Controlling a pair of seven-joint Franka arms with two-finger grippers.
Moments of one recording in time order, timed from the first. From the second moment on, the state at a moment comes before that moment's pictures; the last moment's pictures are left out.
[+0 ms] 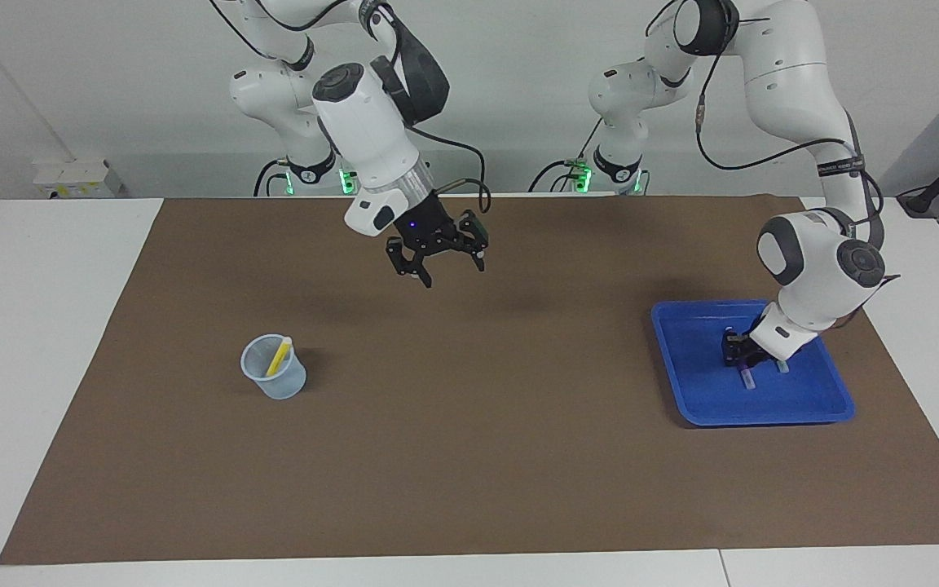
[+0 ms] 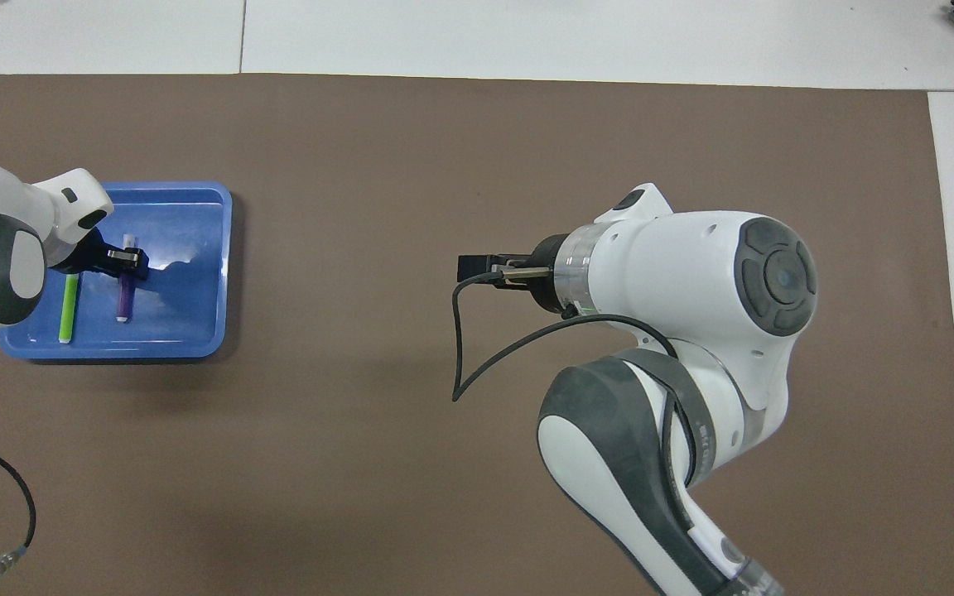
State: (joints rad) left arm 0.23 0.42 -0.14 -1.82 0.05 2.19 0.23; right arm 0.44 0.12 0.06 -1.85 0.41 2.33 0.31
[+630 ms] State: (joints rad) left arm 0.23 0.42 -0.14 -1.79 0.02 2.12 0.23; right arm 0.46 0.14 0.06 -1.84 0.63 2.45 0.36
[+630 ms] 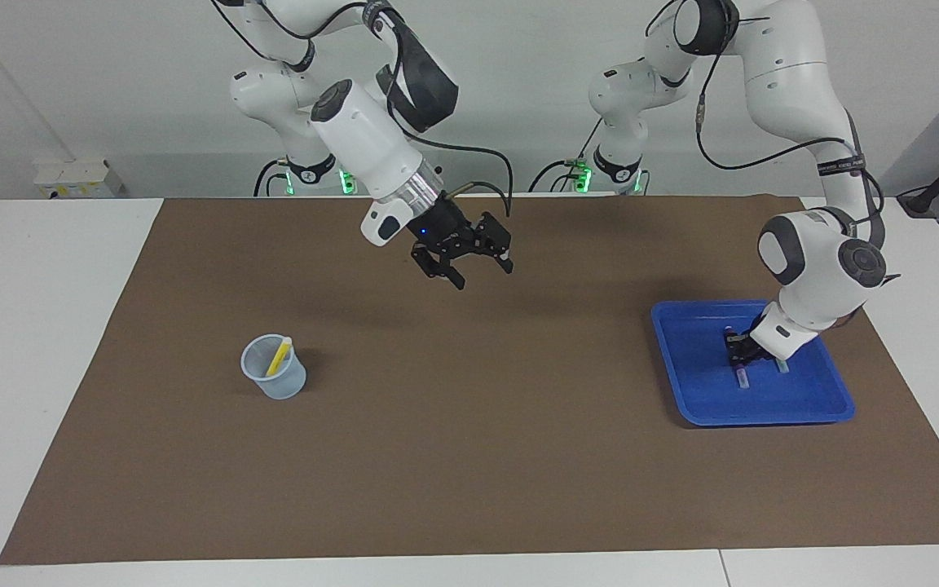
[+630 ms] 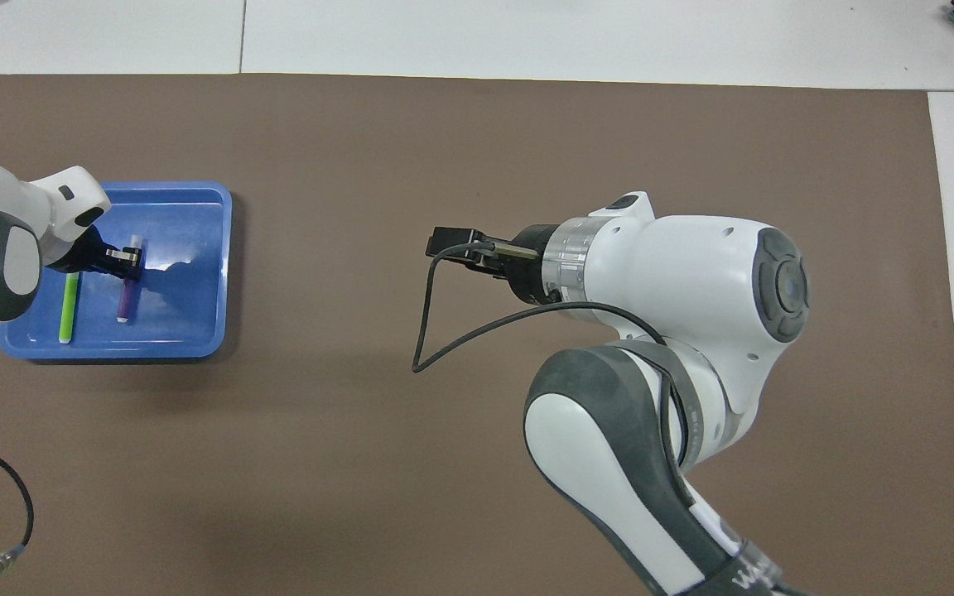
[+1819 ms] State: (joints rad) left arm 0.09 0.38 -0.18 -1.64 -0.36 1.80 -0.40; right arm 0.48 0.16 0.06 -1.79 0.69 2.45 0.49
